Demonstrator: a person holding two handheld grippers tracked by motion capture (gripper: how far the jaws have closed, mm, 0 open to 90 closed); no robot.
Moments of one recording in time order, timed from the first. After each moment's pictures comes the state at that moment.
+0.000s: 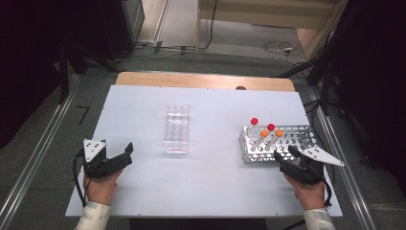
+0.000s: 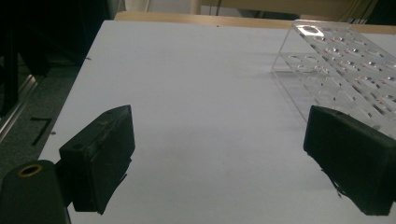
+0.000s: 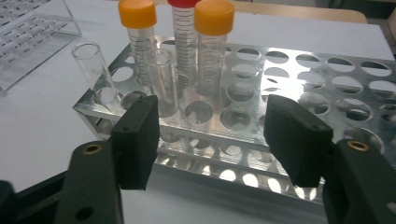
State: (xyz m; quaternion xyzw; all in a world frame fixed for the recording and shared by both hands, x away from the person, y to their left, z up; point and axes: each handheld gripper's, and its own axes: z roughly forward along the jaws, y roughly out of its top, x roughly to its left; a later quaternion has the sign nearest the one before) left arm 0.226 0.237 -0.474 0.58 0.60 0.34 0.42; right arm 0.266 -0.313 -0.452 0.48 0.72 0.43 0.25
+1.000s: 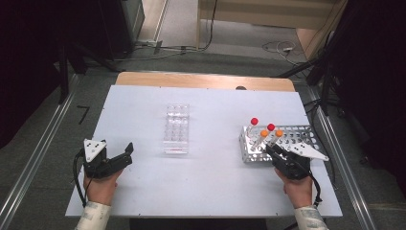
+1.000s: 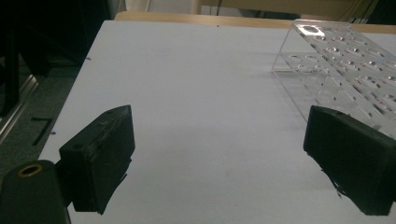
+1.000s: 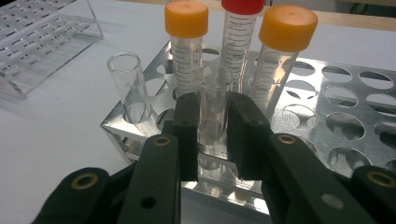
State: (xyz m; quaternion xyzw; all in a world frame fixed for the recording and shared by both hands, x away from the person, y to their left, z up) left arm 0.226 0.237 -0.474 0.58 0.61 0.34 0.42; right arm 0.279 -0.288 -0.459 0.46 0.73 0.44 0.25
